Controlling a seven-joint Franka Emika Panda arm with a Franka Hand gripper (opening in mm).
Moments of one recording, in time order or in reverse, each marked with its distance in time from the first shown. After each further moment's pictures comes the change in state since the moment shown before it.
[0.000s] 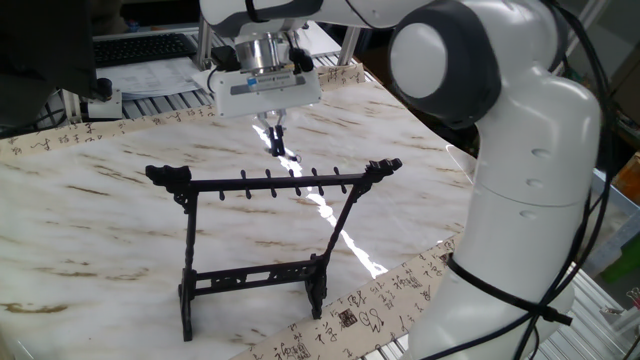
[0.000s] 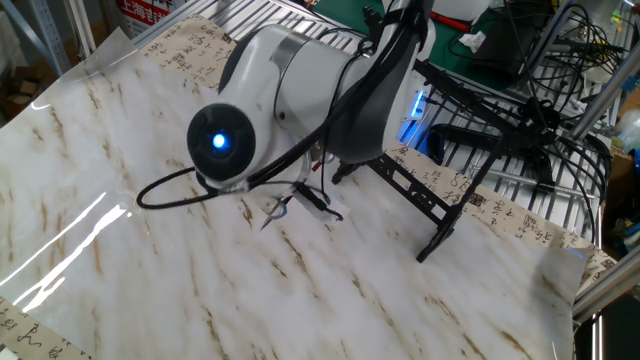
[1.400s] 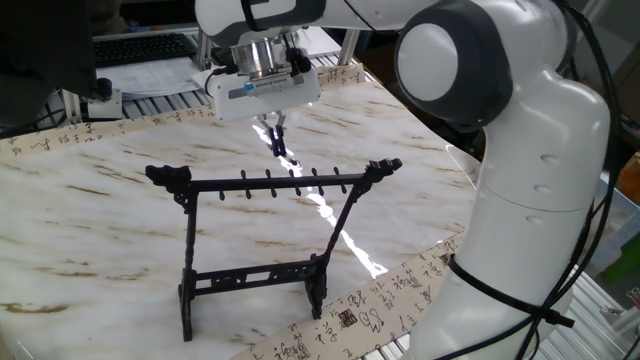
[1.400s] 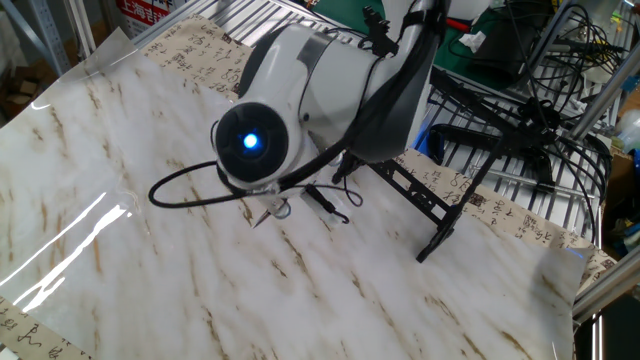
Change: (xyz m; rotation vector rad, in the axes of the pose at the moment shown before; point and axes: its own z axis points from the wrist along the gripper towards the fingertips) arm 0.000 0.000 0.000 0.063 -0.073 0.035
